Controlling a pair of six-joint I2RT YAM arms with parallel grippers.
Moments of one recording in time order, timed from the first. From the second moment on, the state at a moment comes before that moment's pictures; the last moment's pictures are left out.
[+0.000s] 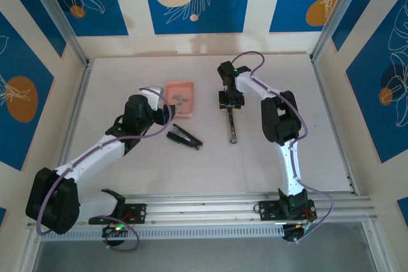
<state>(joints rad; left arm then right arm) -0.45 1.21 0.72 0.05 0.00 -0.14 0.41 2.24 1.84 -1.02 0.01 0.40</state>
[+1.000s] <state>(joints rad) -0.45 1.21 0.72 0.05 0.00 -0.14 0.45 2.25 1.84 -1.00 -0.01 0.44</state>
